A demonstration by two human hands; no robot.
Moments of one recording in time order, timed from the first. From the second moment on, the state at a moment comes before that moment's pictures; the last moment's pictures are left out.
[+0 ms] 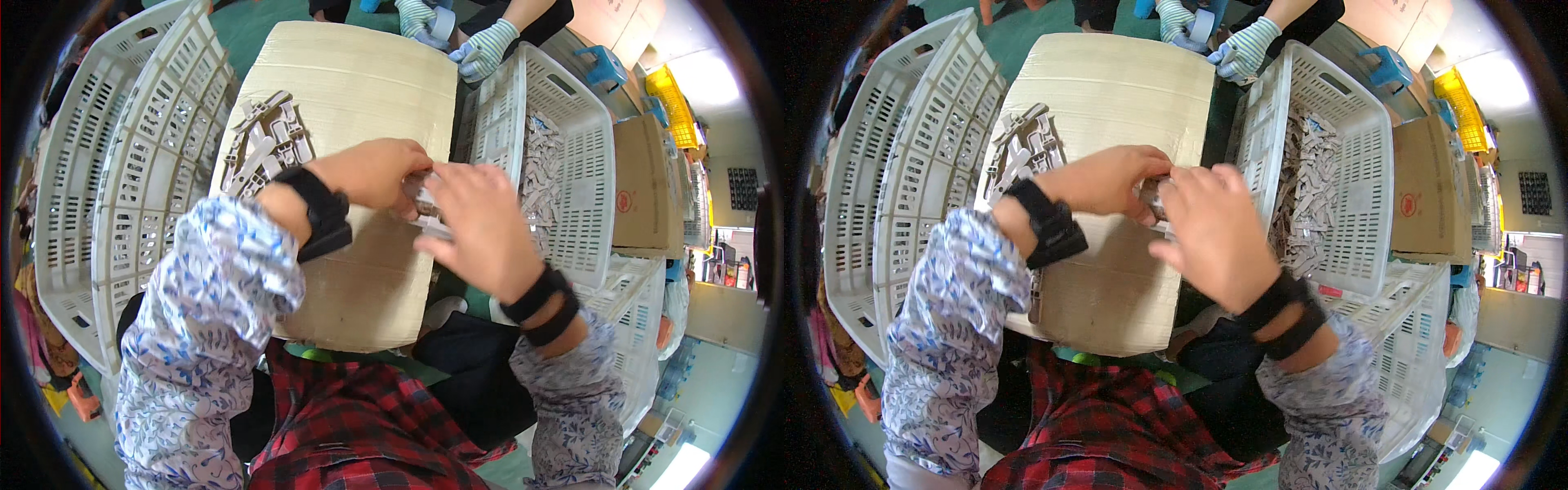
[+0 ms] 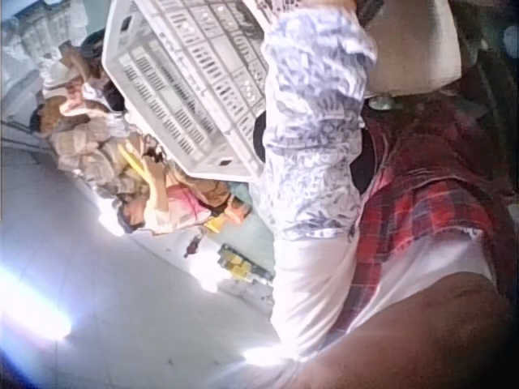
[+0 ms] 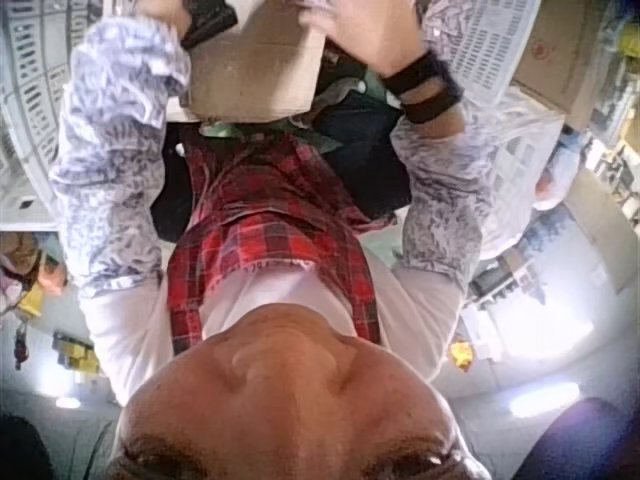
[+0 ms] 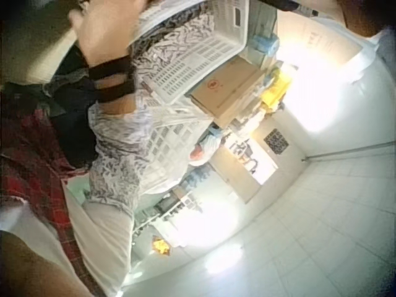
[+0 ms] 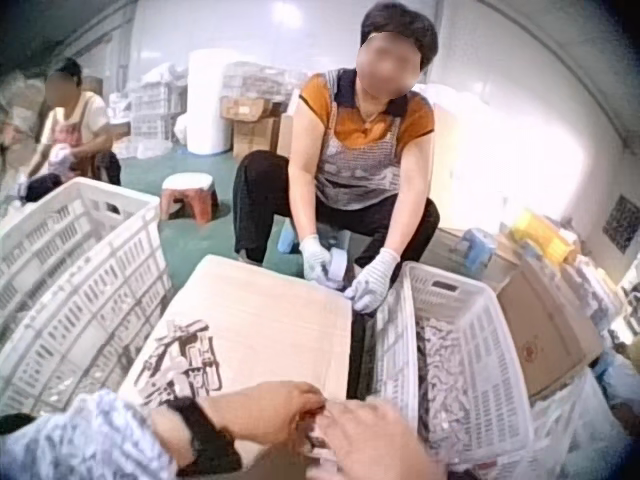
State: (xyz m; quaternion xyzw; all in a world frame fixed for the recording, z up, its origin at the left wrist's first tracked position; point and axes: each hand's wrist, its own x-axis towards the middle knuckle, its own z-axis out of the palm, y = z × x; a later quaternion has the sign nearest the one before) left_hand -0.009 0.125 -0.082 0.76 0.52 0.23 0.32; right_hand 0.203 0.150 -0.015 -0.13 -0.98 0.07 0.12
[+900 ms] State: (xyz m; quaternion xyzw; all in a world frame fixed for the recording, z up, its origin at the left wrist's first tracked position) left_hand 0.012 0.094 -0.098 0.74 0.61 0.27 0.13; right_hand 0.159 0.219 -0.044 -0.28 -0.89 0.32 -0.18
